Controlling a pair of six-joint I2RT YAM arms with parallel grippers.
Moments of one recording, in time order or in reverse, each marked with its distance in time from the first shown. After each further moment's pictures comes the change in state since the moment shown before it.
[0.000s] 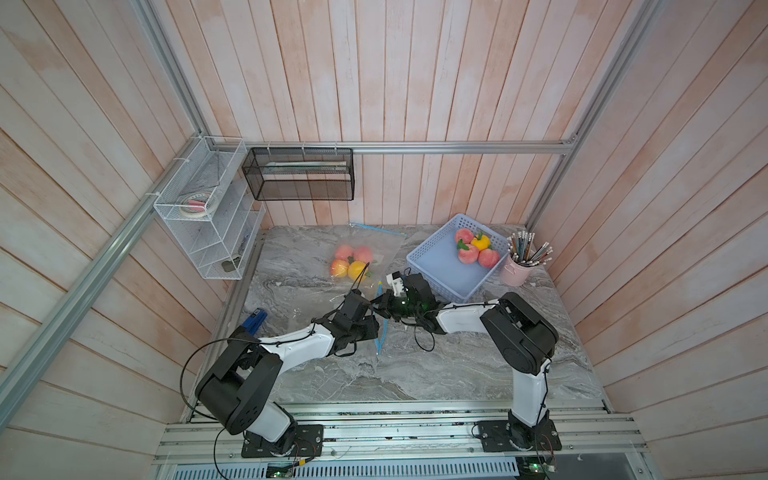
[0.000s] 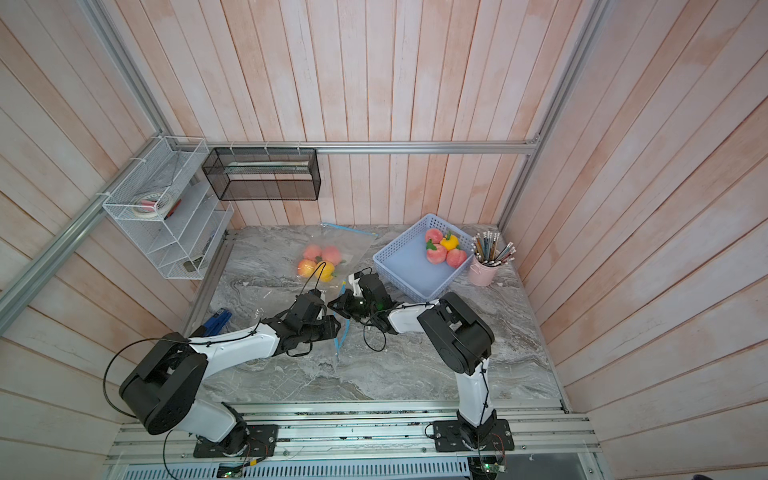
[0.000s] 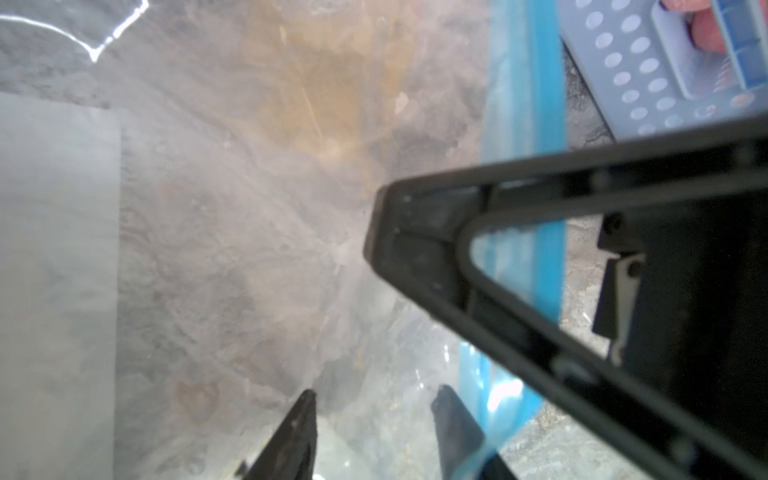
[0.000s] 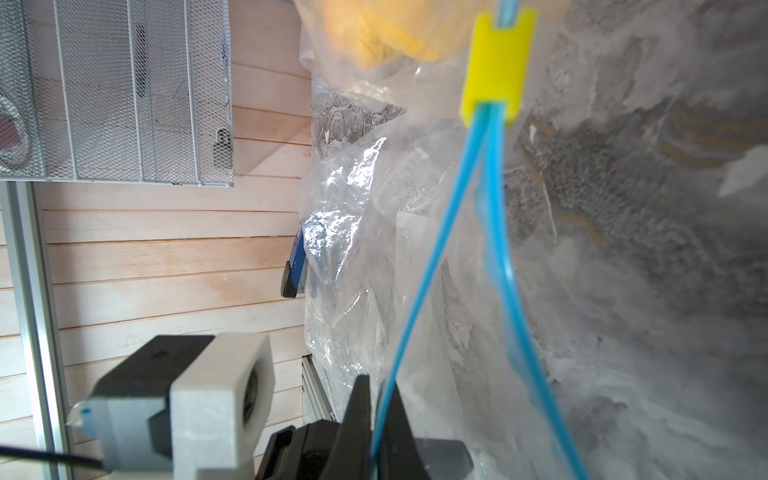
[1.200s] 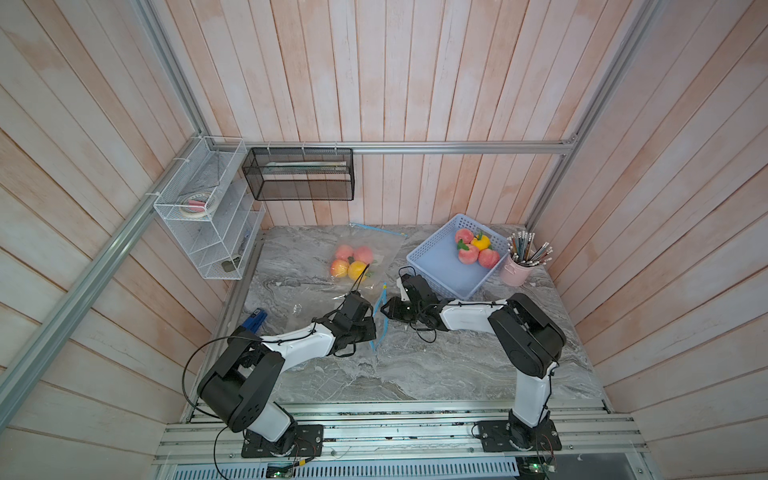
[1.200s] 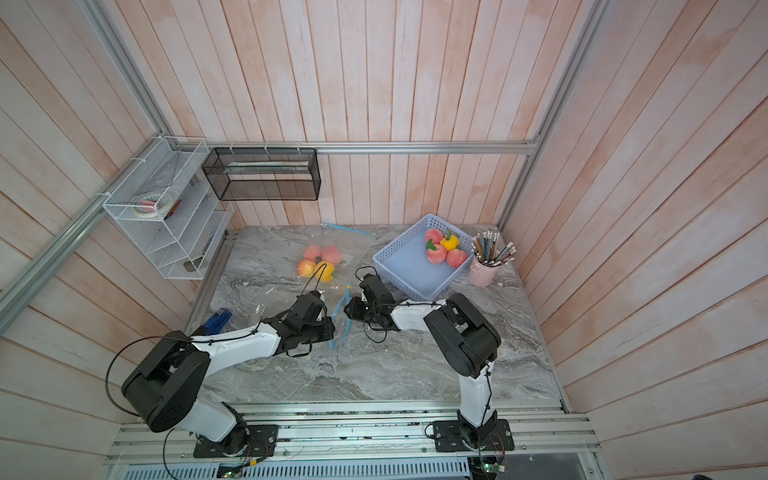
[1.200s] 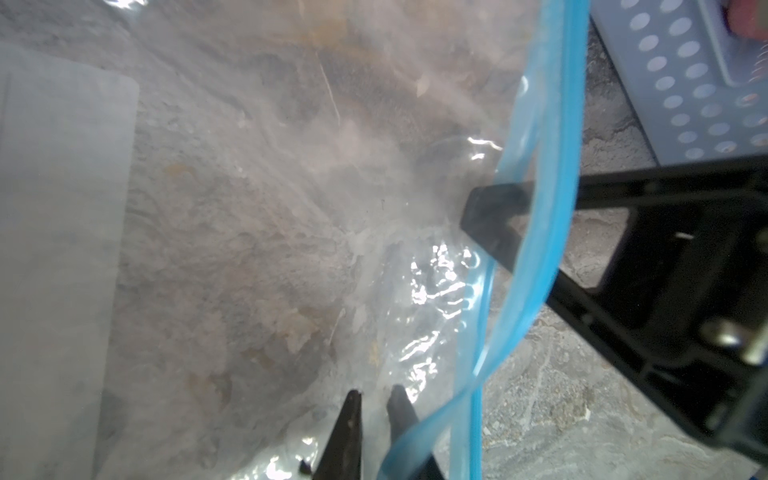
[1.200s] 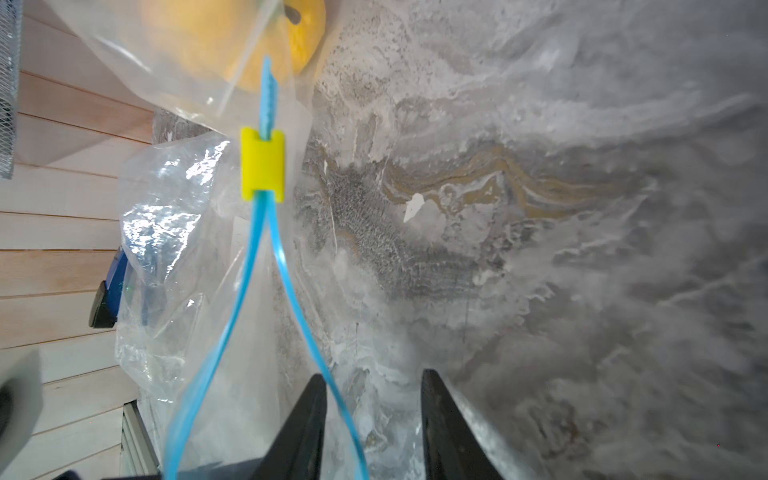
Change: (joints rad) left arm 0.006 0.011 0.001 -0.025 0.002 -0.004; right arm -0.018 -0.023 0.028 -0.365 0.241 -0.362
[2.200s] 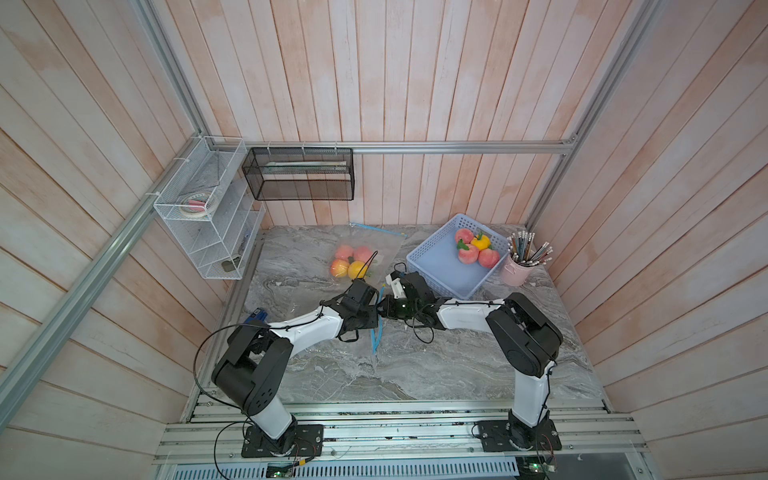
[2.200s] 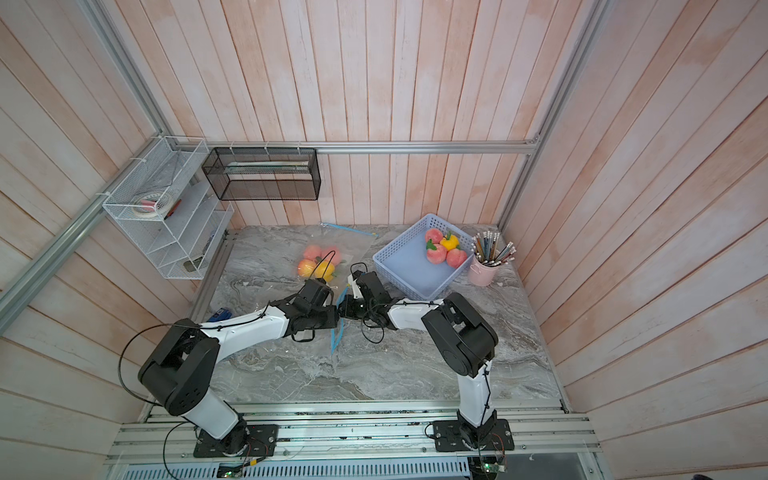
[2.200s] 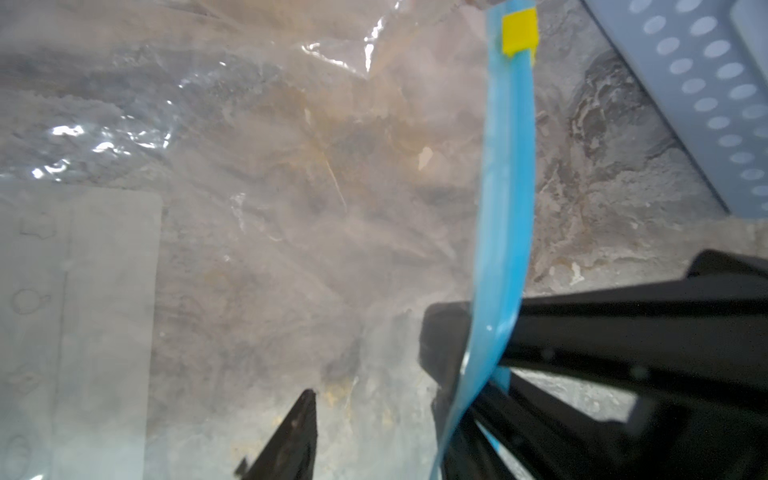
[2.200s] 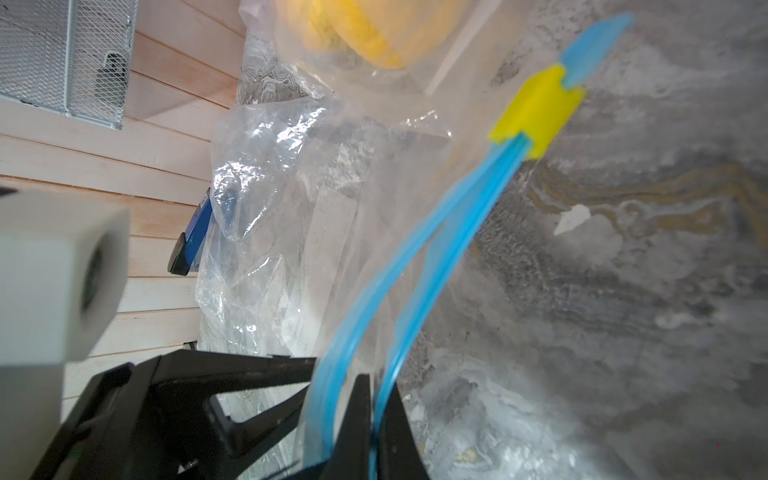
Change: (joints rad) left arm 0.021 0.116 0.217 -0.187 -0.087 0.138; right arm 0.017 -0.006 0.020 0.086 -0.138 -0.014
